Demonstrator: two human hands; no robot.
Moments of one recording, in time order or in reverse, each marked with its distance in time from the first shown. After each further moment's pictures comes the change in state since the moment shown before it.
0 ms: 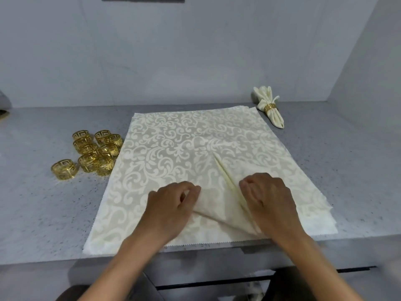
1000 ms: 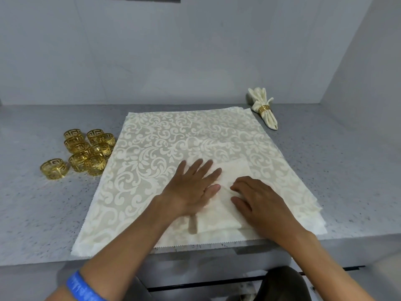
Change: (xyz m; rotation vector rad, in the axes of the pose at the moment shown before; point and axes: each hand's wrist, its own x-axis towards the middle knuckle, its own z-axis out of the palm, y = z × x) left_hand 0.070 0.008 0.041 0.537 -0.301 0.327; right_hand 0.007 0.024 -0.006 -0.175 -0.192 -0.354
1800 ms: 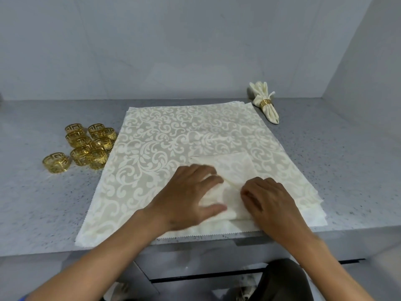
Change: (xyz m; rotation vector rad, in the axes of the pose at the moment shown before) left_hand -0.048 0.007 -0.005 -0.139 0.341 0.224; right_hand -0.021 0.007 0.008 0.042 0.159 0.001
